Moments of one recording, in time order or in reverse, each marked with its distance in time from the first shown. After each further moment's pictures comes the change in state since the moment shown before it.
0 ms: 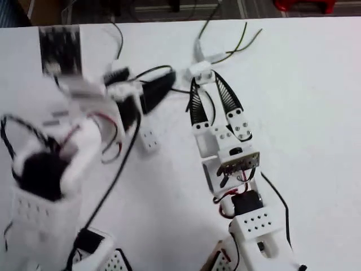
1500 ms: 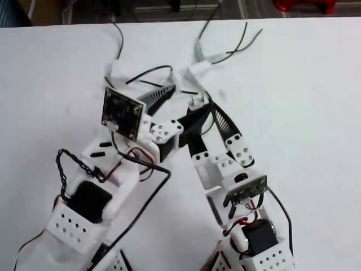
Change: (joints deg) left arm 7.3 -8.4 34.5 -37.3 -9.3; right arm -8.6 -36.0 3.4 38.9 -0.2
